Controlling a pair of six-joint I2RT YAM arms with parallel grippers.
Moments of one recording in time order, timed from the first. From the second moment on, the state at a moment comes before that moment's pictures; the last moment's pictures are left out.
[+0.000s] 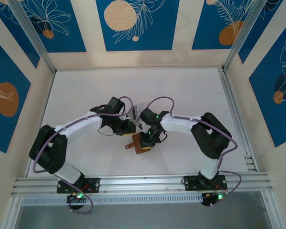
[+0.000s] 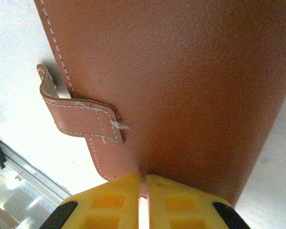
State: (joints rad) left arm -0.60 1.57 1.01 -0.59 0.52 -0.59; right arm 0.80 1.79 1.07 -0.67 -0.48 0.56
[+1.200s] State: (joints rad) left arm -0.62 1.74 0.93 -0.41 0.51 -0.59; right arm 0.62 1.67 0.98 -0.67 -0.58 0.50
